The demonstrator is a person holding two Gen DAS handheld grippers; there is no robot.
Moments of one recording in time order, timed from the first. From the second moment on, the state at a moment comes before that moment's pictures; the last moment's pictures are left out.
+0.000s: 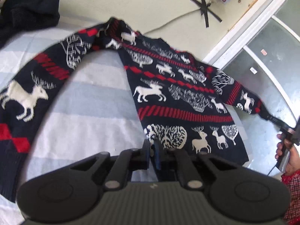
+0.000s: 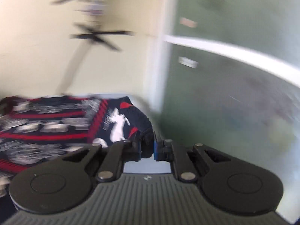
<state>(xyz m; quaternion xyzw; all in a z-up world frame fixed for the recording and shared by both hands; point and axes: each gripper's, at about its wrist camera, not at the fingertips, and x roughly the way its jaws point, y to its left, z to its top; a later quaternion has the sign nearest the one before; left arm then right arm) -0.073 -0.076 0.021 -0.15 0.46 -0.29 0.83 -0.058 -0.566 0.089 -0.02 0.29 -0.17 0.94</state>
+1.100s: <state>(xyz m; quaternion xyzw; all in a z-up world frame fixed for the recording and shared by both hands) -0.131 -0.021 0.030 -0.13 0.43 -0.26 0.85 -0.106 -0.473 0.064 0.01 0.38 -0.03 0.92</state>
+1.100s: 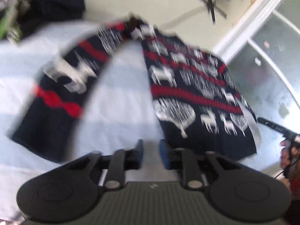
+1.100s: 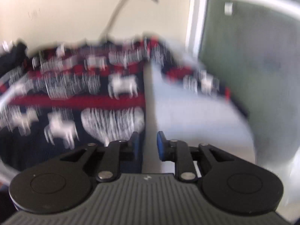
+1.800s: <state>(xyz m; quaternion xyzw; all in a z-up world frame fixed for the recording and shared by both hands) -0.180 0.167 0.062 -0.26 0.31 -0.05 0.91 0.063 -0.148 -0.006 0.23 0.51 0.36 0.74</state>
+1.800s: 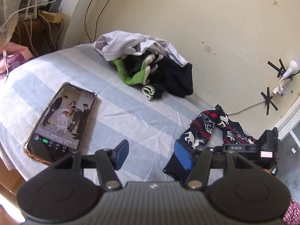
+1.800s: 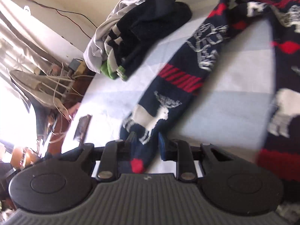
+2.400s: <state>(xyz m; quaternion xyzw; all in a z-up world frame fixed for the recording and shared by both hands) -0.049 -0.005 0.110 -0.19 0.32 -0.14 0.92 0.139 -0.374 0.161 -0.10 0.31 0.15 0.93</state>
